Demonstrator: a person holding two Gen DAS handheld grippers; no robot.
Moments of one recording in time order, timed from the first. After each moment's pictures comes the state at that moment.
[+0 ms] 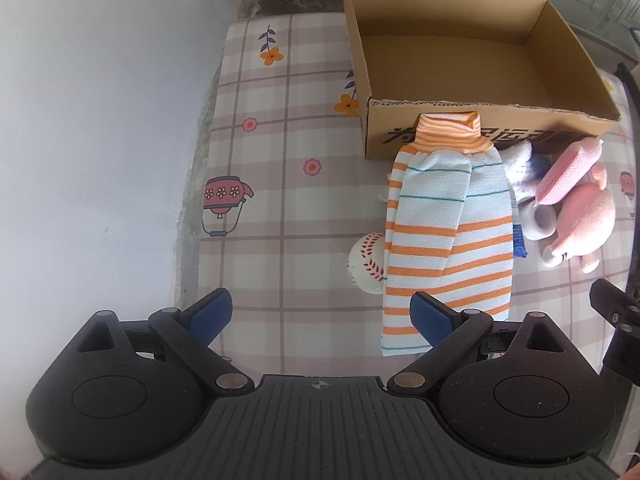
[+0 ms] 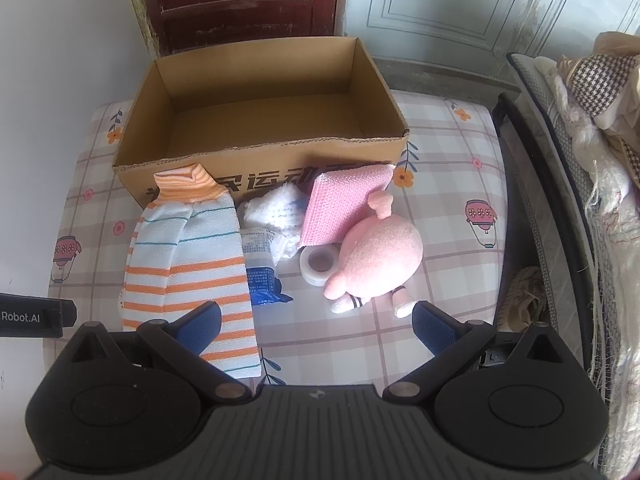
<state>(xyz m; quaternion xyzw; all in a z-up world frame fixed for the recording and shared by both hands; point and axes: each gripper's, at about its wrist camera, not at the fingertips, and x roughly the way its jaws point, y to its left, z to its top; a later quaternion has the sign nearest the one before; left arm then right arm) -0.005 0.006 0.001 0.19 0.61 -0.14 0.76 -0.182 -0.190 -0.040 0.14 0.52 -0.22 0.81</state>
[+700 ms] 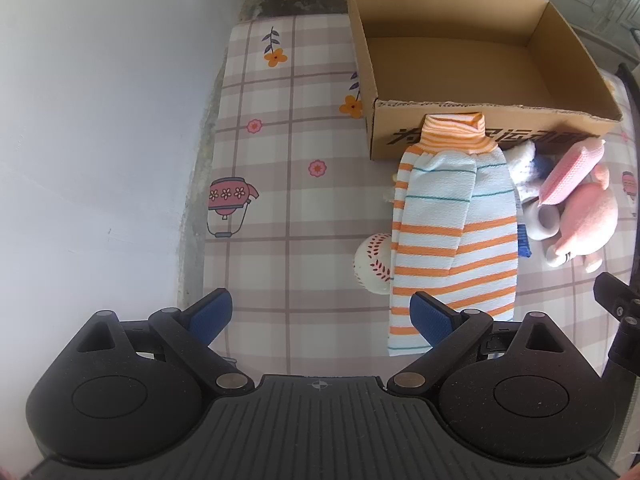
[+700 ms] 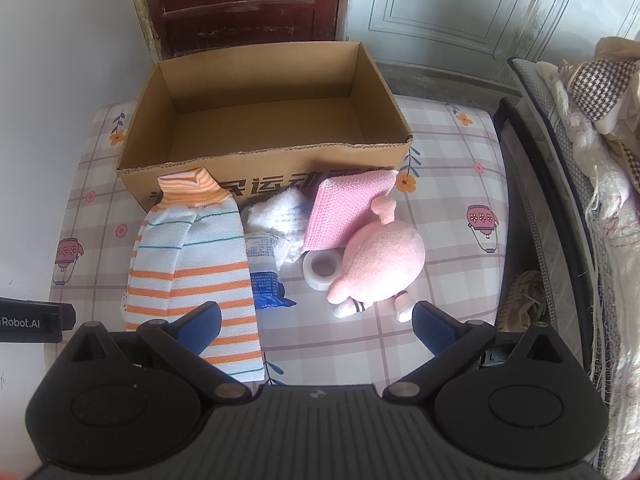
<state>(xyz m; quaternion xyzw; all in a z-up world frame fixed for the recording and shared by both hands) -0.005 0.005 0.002 0.19 0.60 -0.14 0.76 -0.180 -0.189 -0.038 0.14 0.52 -0.22 0.81</state>
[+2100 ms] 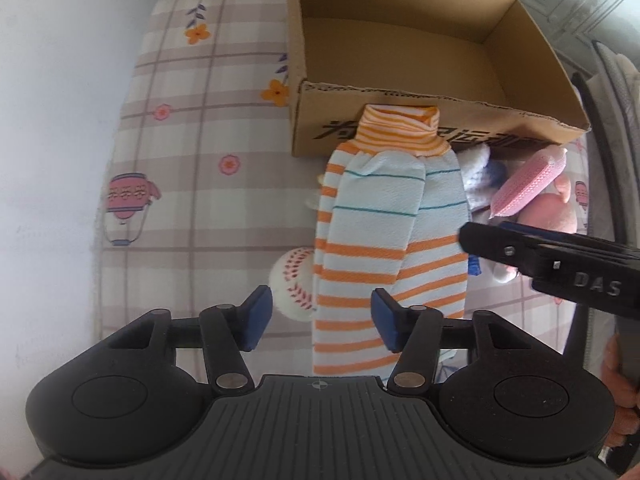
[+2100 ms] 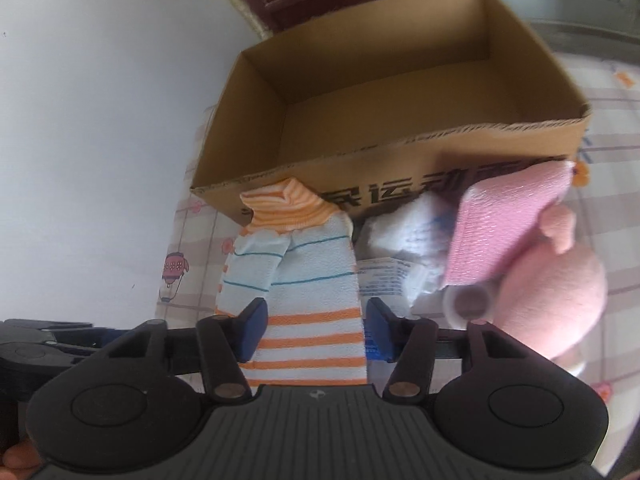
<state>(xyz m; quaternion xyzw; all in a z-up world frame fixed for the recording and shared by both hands) 0.015 -0.016 -0.051 0.11 0.63 -0.23 0.73 -0.116 -0.231 -0.110 0.29 0.49 0.00 0.82</state>
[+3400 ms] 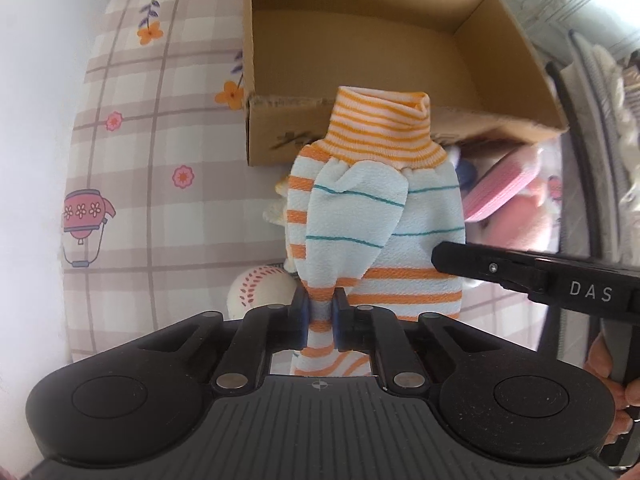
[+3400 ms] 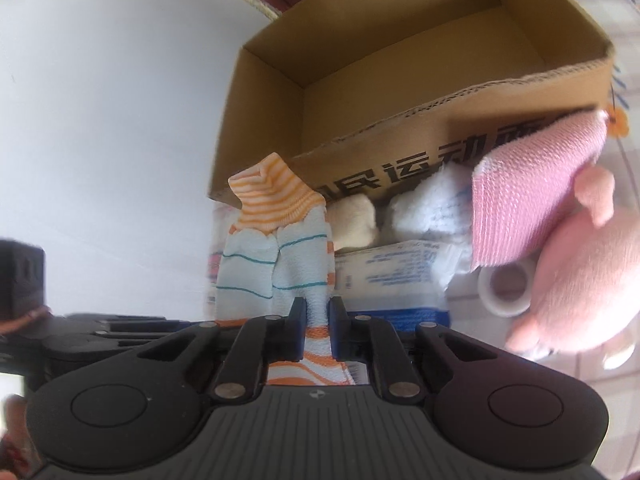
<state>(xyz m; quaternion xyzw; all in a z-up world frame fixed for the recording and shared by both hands) 0.030 -0.029 -0.046 0.09 0.65 -0.27 0.71 -0.114 -0.262 -0.130 0.39 0.50 0.06 0.77</state>
